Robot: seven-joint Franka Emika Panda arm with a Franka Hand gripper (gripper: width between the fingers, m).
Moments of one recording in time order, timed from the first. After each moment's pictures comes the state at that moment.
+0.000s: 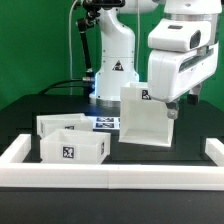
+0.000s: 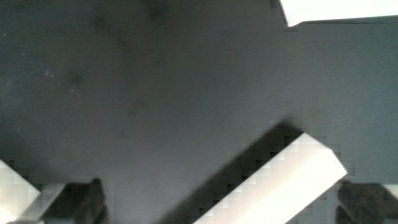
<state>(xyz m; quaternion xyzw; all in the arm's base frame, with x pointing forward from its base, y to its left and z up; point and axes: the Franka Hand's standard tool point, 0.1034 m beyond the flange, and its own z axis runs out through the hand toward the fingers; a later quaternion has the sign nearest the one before) 0.557 0.081 0.094 -0.90 -0.44 0.06 0.06</state>
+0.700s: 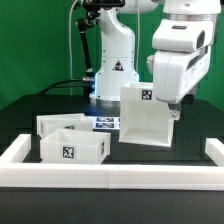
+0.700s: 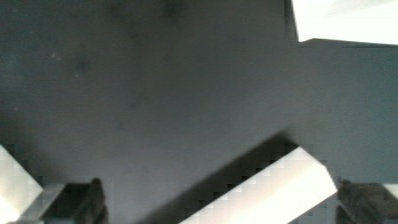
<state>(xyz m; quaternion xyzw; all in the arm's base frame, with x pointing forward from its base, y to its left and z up) 0.557 0.079 0.094 -0.86 -0.50 0.05 0.06</state>
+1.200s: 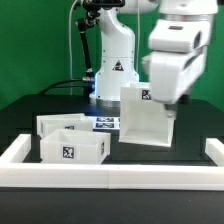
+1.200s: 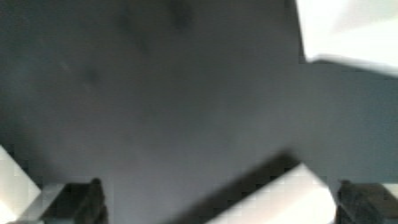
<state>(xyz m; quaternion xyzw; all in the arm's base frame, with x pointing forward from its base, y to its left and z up) 0.550 0.040 0.092 -0.86 -0.51 0.06 0.05</state>
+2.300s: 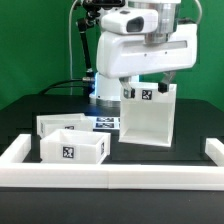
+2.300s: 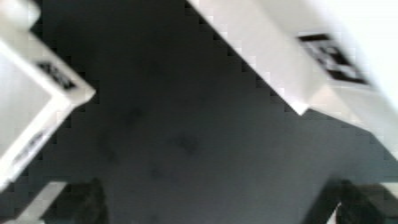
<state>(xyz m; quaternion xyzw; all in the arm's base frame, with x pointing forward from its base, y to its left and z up) 0.498 0.025 0.118 -0.99 -0.15 0.07 0.01</state>
